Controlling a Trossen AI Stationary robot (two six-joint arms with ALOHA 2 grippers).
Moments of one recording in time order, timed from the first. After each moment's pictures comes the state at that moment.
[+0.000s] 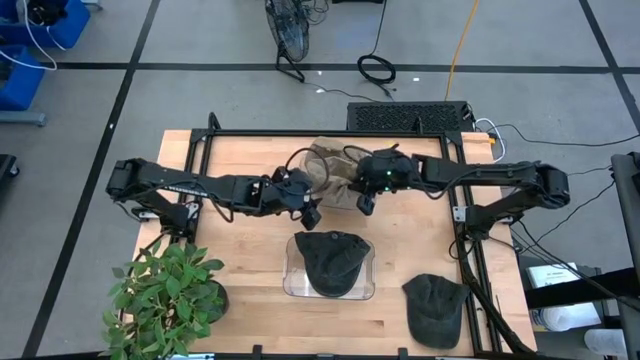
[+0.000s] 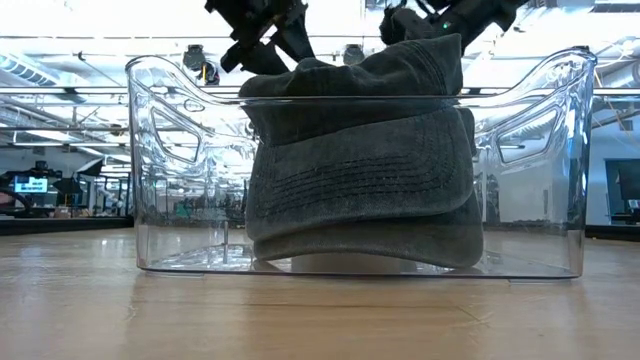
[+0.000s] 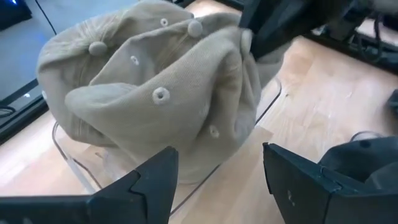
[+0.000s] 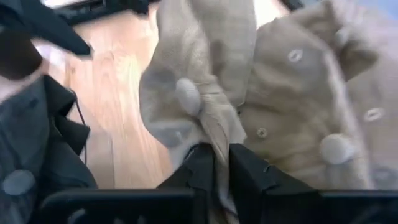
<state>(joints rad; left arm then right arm) -0.07 1.53 1.25 -0.44 -0.47 -0.49 -0.18 1.33 0.99 -0.30 0.03 0.17</state>
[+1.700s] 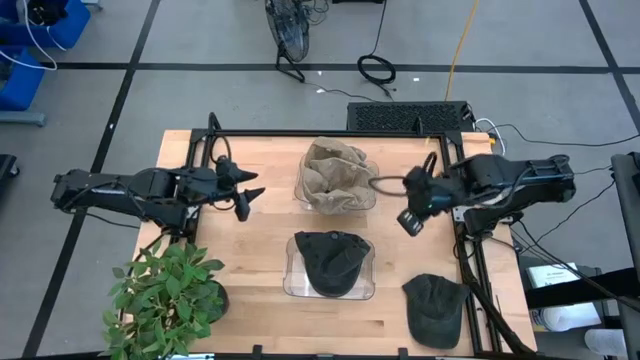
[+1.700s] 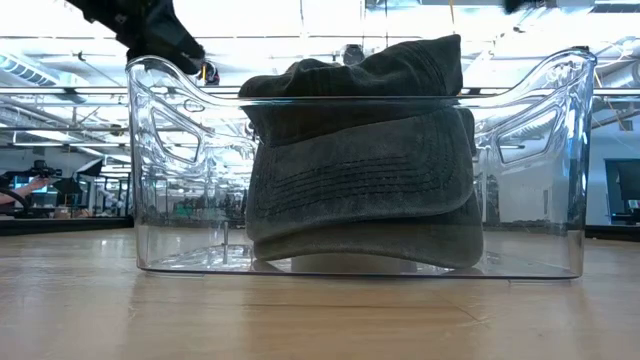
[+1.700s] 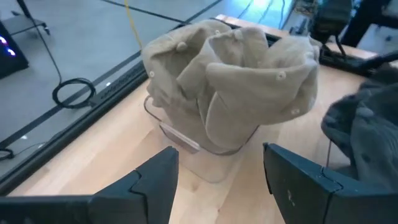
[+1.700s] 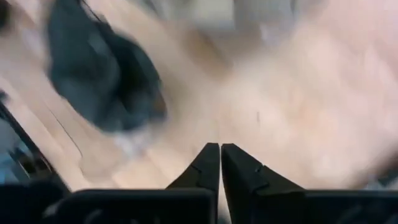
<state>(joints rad) -0.01 0.78 0.72 -0.40 -0.40 -0.29 0.20 1.29 1.56 -1.48 0.15 0.97</state>
